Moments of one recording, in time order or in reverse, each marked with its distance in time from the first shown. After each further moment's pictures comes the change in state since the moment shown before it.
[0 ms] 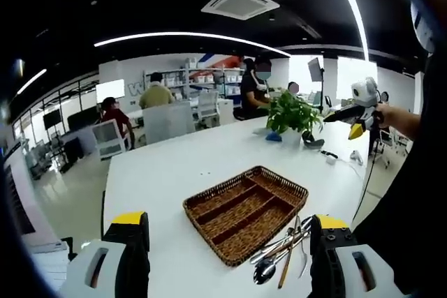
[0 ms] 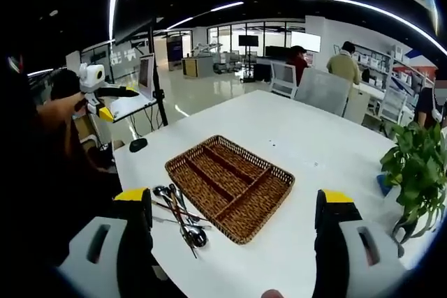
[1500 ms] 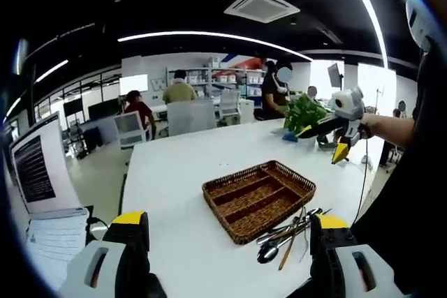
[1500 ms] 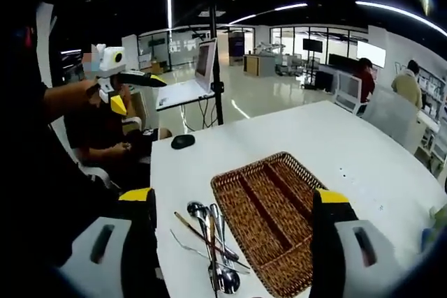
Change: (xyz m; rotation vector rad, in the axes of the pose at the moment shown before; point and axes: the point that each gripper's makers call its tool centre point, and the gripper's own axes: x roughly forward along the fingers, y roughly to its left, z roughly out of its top) left arm -0.060 0.013 -0.035 -0.085 0.004 0.135; right arm 0.123 0.111 0.023 -0.190 -0.005 0.356
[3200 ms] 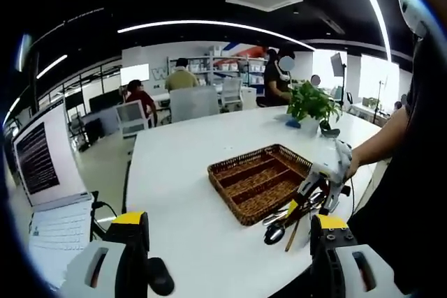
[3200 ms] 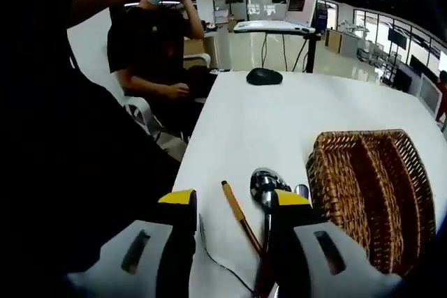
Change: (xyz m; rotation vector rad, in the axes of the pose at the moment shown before) left arm -0.010 0.022 -0.029 0.006 0.076 0.008; right arm 0.146 0.127 -0.131 -0.268 0.249 0.446
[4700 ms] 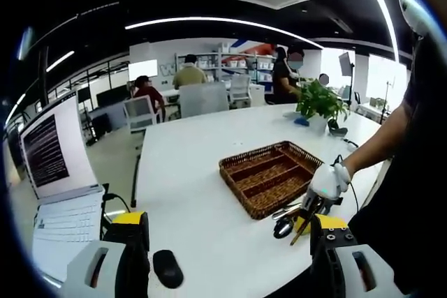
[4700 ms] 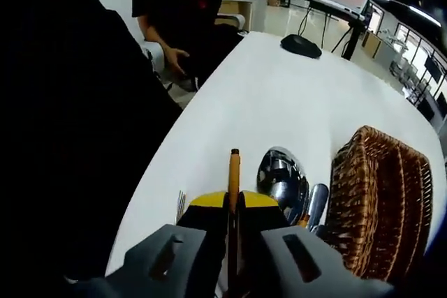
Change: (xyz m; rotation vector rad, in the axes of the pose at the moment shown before) left arm -0.012 0.028 -0.017 -0.028 0.022 0.056; right arm 0.035 -0.003 -0.039 -0.233 0.195 0.080
